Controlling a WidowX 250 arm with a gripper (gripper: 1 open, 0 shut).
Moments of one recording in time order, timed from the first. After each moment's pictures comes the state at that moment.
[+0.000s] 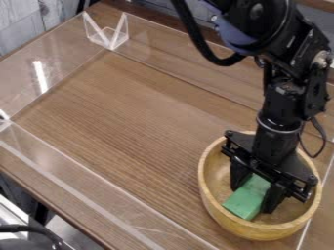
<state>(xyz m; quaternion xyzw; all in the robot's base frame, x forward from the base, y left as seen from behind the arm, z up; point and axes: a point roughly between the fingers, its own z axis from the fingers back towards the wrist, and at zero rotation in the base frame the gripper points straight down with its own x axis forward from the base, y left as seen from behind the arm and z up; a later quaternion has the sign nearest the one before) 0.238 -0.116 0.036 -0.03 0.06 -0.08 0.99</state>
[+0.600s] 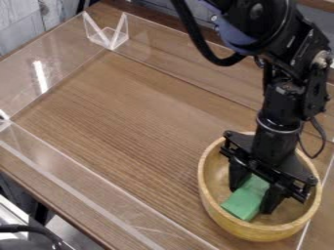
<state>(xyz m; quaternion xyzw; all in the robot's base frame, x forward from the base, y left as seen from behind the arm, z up) 0.237 -0.115 0.036 -0.02 0.06 -0.08 0.99</state>
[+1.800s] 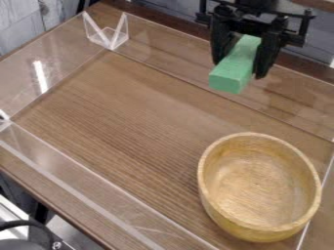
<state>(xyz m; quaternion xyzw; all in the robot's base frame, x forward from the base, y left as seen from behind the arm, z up) 0.274 -0.060 0.169 -0.02 0.00 0.04 1.00</state>
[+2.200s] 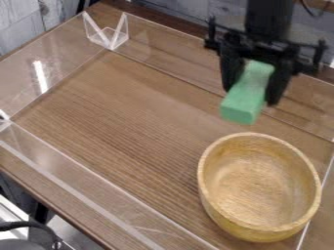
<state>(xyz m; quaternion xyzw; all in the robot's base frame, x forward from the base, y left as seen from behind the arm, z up) 0.253 -0.100 0.148 -0.02 0.00 0.01 1.00</state>
